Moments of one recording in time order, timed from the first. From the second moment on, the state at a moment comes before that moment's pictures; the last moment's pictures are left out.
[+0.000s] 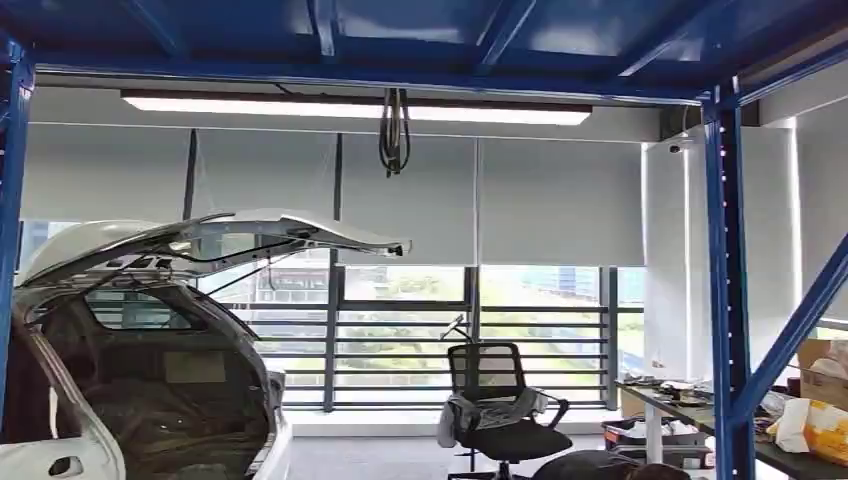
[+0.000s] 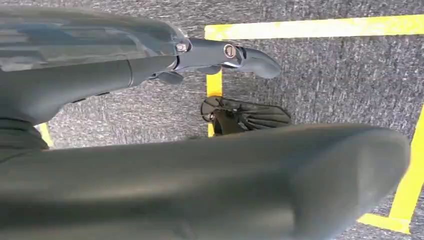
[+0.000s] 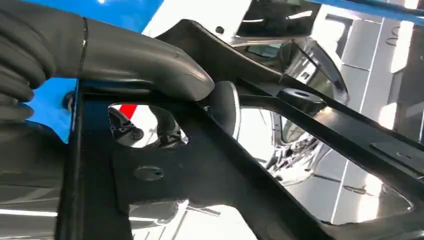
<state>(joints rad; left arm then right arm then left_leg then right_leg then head) -0.08 -0.14 1.38 -0.24 -1.12 -0.05 -0.40 0.07 -0.14 0.06 -2.12 0.04 0.19 -0.43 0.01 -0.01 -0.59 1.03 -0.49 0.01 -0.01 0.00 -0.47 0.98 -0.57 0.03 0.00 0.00</state>
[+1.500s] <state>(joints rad) -0.08 -0.13 1.39 -0.24 -1.13 -0.04 -0.40 0.12 -0.15 0.03 -2.14 0.04 0.27 -0.49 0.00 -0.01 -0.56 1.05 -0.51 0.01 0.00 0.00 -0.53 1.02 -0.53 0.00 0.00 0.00</state>
